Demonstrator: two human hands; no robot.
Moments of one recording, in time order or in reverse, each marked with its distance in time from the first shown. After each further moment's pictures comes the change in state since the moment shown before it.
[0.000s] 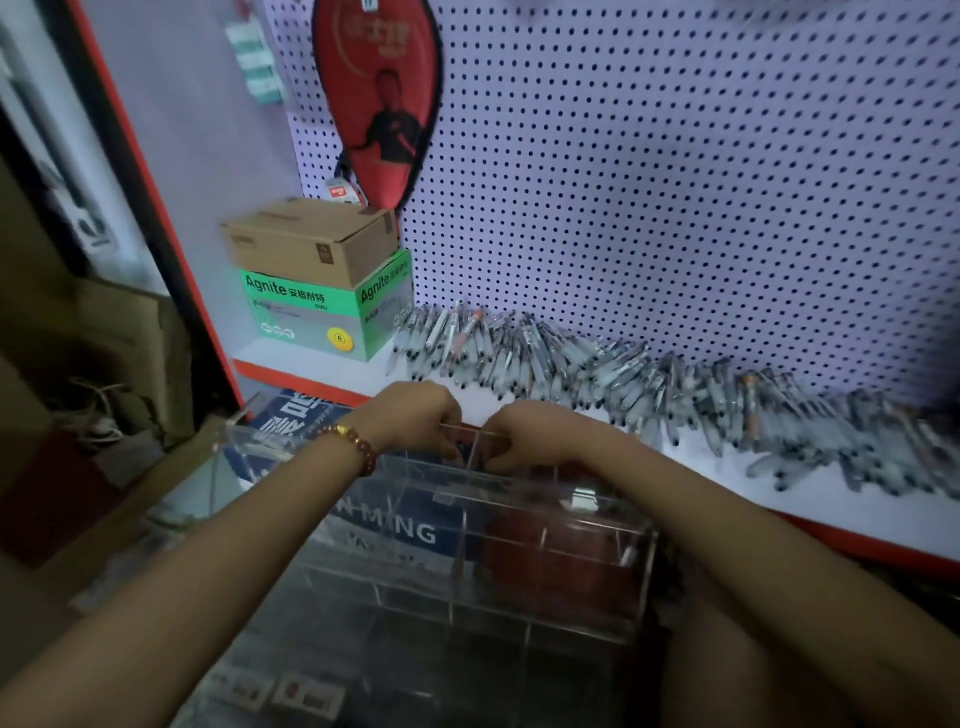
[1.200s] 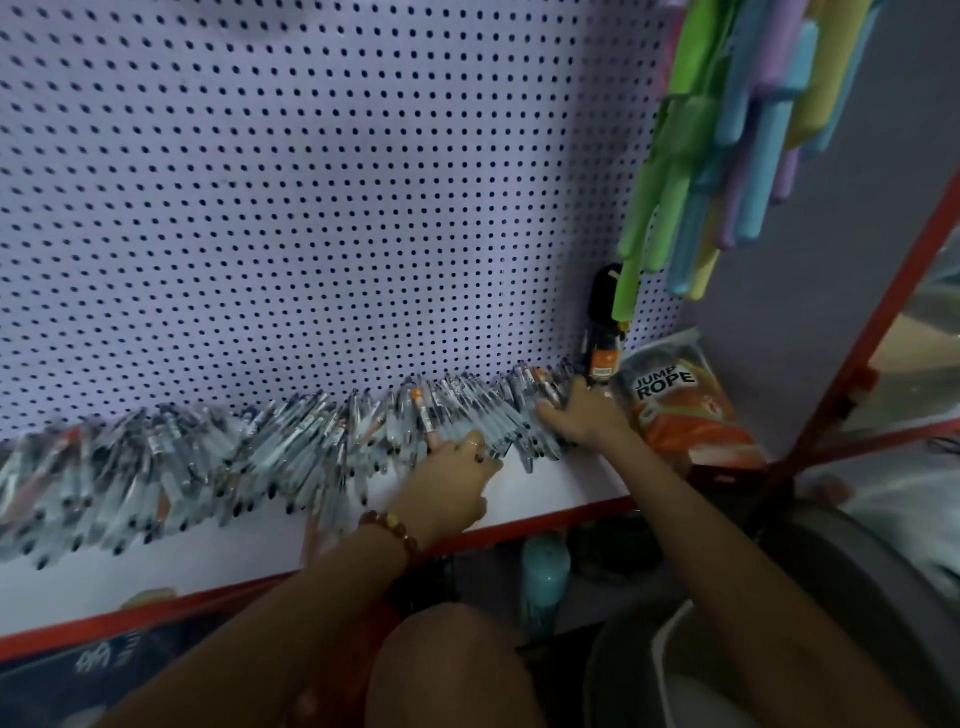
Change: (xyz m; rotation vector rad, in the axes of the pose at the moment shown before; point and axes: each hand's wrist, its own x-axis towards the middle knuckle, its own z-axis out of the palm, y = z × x) left_hand 0.174 0.319 0.043 0.162 0.049 0.525; right_hand -0.275 0.290 0.041 0.438 0.516 1.234
